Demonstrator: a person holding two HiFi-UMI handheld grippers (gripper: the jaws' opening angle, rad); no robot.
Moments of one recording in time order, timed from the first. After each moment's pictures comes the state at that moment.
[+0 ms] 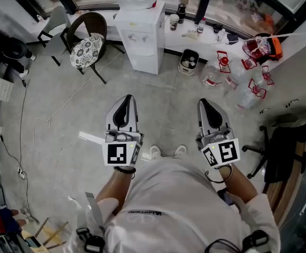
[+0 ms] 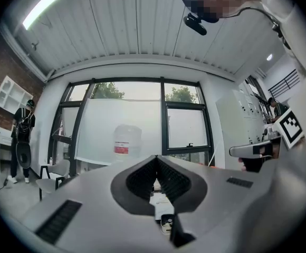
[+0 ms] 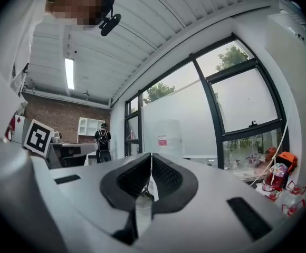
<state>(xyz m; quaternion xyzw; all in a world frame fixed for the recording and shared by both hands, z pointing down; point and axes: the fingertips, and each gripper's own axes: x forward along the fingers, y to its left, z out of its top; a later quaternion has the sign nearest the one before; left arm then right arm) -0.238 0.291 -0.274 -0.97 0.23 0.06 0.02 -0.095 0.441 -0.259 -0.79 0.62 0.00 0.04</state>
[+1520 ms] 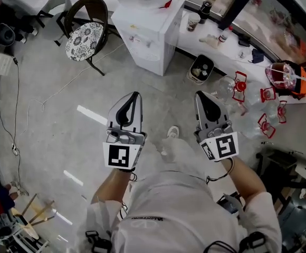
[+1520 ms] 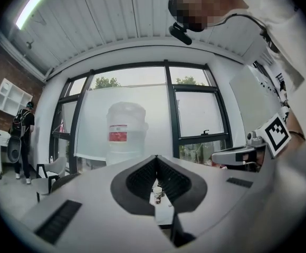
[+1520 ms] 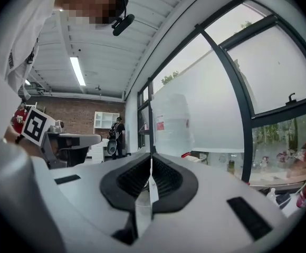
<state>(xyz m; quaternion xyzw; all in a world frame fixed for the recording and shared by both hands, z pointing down) -0.027 0.141 -0.193 -0.96 0.27 0.02 0.04 0.114 0.223 -0.165 -0.70 0.71 -0.02 0.01</state>
